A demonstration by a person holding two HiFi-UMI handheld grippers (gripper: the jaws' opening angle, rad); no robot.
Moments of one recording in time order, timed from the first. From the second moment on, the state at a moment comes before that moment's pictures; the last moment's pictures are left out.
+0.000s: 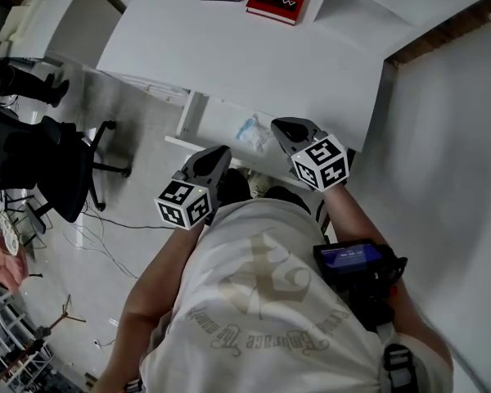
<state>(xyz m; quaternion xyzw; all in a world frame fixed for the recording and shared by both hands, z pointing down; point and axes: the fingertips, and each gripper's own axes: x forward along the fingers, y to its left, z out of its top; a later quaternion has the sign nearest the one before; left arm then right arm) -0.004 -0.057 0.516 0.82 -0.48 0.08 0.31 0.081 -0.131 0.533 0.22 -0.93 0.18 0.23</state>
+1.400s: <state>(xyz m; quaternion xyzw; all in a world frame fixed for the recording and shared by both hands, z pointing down) 0.034 -0.069 0.494 0.84 -0.46 0.08 0.26 0.112 -0.115 0.491 0.23 -0.94 0.16 0.18</state>
